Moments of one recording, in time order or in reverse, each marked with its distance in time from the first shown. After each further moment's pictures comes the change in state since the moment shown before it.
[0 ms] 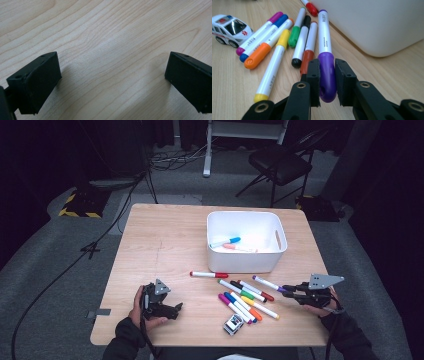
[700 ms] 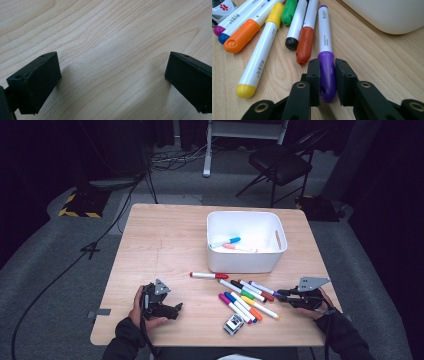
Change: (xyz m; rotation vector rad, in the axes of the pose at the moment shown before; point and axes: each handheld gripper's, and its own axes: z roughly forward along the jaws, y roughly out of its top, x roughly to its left) left arm 0.000 0.000 0.000 -0.001 0.001 0.001; right arm 0.003 -0.013 0.025 0.126 -0.004 0.026
